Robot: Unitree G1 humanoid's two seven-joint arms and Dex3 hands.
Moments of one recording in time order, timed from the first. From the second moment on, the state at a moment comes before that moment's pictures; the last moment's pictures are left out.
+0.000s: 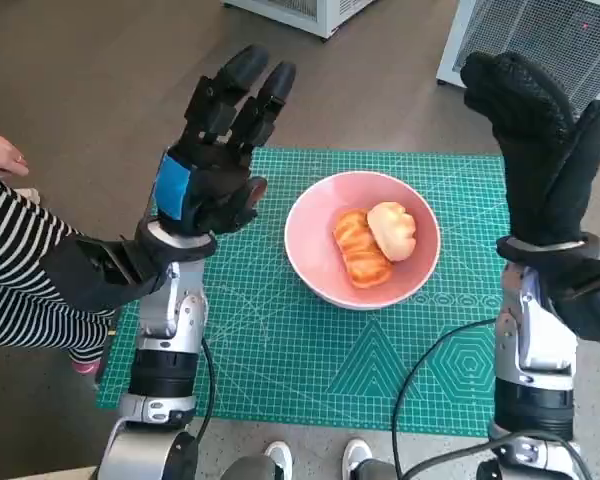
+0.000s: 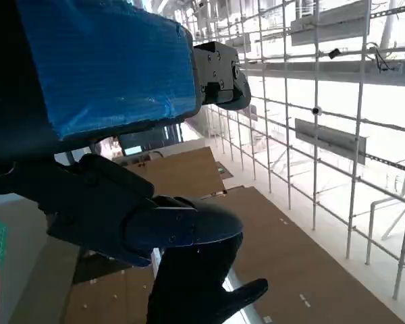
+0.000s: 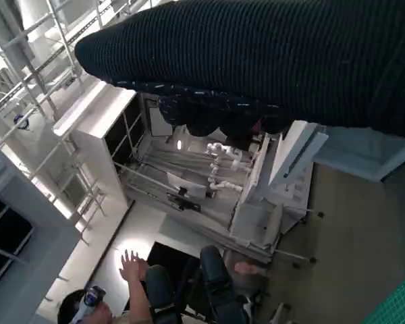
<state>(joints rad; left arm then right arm) -0.66 0.07 0.14 0.35 -0.40 -0.42 -0.54 -0.61 -0.21 -0.15 0.16 0.23 -0.33 0.23</state>
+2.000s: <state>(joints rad) -0.65 0.07 0.11 0.27 -0.36 -0.36 -0.52 -0.56 -0.18 -0.13 0.09 0.19 -0.34 0.20</state>
